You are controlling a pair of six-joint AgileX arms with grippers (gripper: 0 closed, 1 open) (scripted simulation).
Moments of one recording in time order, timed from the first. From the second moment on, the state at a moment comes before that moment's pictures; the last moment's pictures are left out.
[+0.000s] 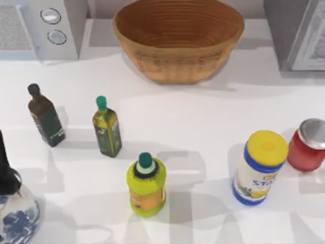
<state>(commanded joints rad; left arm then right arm) 0.00 0.00 0.00 0.00 0.00 0.00 0.00 0.00 0.00 0.00 0.00 0.00</state>
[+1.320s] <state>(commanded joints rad) 0.23 1.45 1.22 -0.91 0.00 0.81 0.00 0.00 0.00 0.00 0.00 0.00</state>
